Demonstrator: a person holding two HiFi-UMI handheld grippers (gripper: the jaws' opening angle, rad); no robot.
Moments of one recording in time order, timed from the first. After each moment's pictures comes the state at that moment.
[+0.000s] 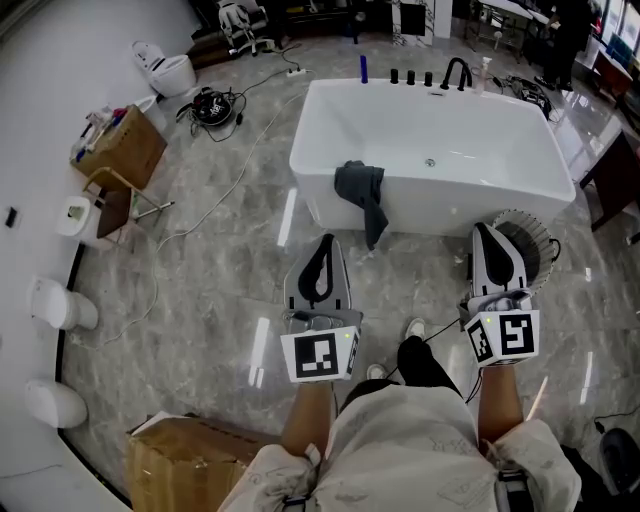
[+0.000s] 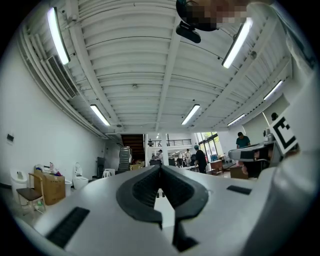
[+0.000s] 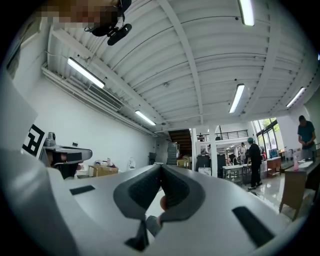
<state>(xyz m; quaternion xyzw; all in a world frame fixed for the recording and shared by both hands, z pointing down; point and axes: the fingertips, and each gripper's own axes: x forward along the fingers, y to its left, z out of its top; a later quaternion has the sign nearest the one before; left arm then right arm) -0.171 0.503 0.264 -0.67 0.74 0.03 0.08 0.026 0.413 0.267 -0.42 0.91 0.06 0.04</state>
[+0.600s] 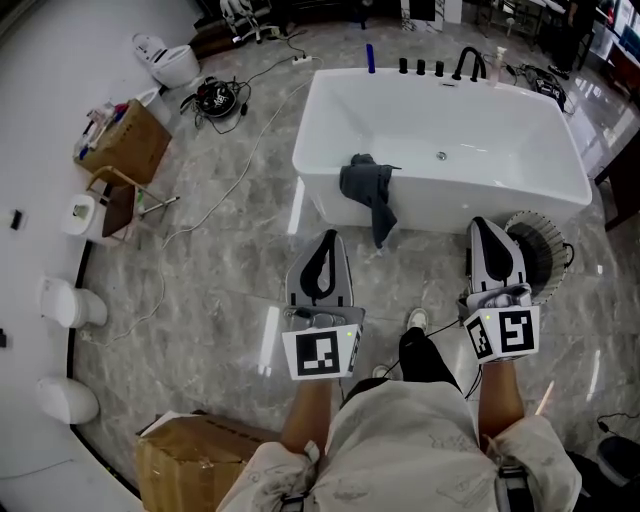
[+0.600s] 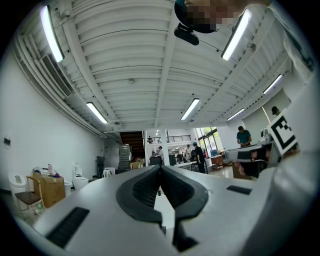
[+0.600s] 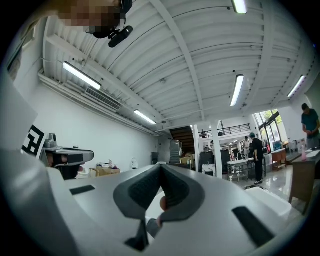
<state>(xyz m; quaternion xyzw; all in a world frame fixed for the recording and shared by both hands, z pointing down) -0.191 0.423 0.275 -0.67 0.74 0.01 0.08 -0.005 0.331 0.286 -0.40 0.91 0.04 0.05</state>
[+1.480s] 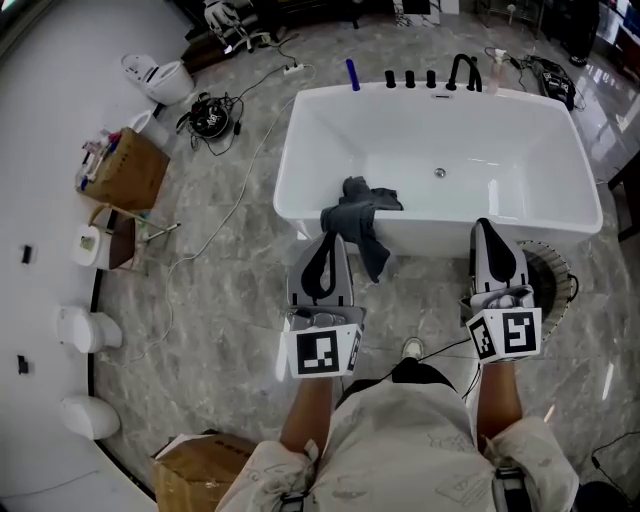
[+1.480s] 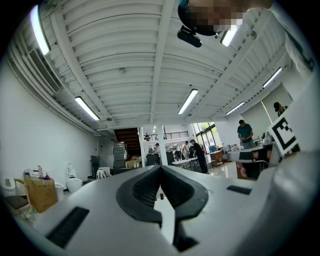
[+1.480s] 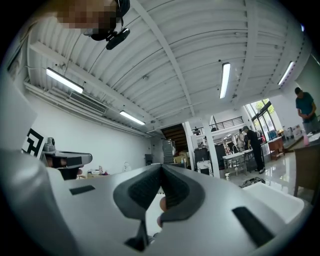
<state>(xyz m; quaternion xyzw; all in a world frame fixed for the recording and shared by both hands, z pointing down) -0.147 0.168 0.279 -0.67 0.73 -0.02 0.08 0.048 0.080 0.305 -0.42 0.91 -0.01 0.07</state>
